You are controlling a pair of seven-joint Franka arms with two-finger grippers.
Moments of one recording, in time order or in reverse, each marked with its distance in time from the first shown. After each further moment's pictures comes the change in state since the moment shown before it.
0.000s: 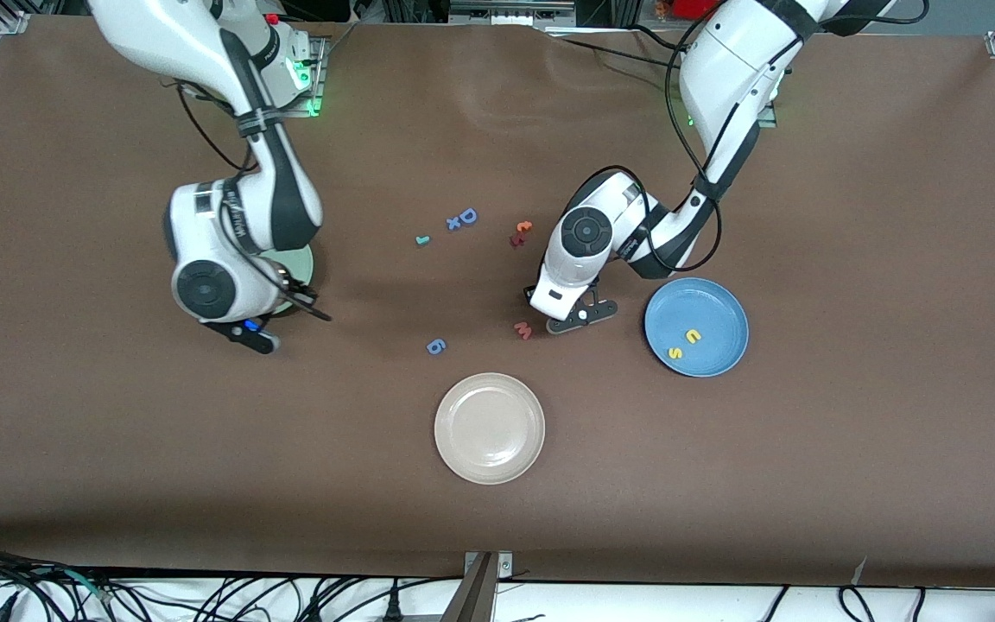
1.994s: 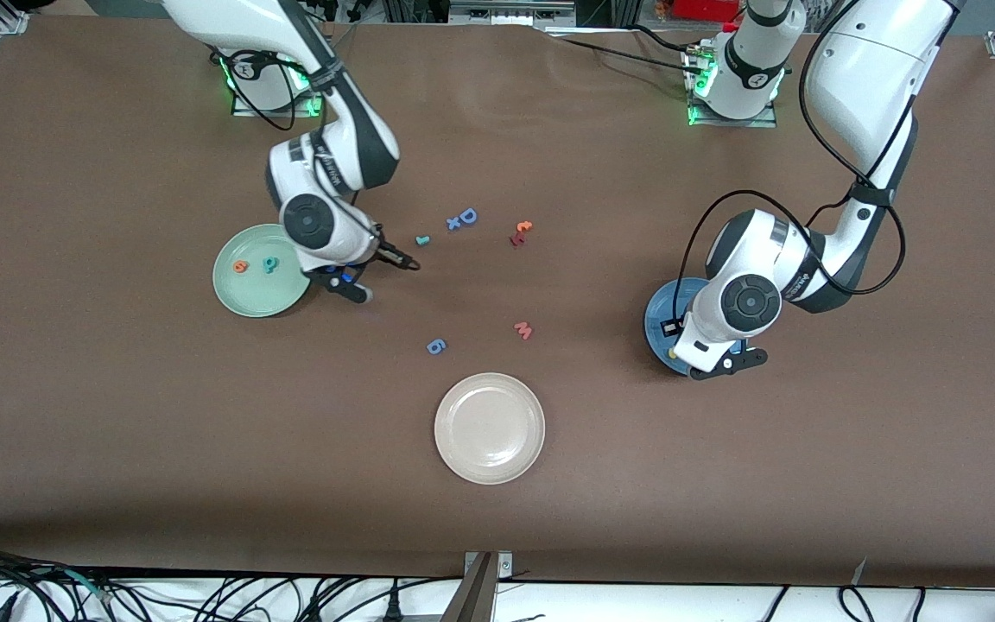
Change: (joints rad) left arm 0.337 -0.121 0.019 -0.011 0.072 -0.316 0.364; right arm 0.035 -0.055 0.341 -0.233 0.123 0.395 0.326
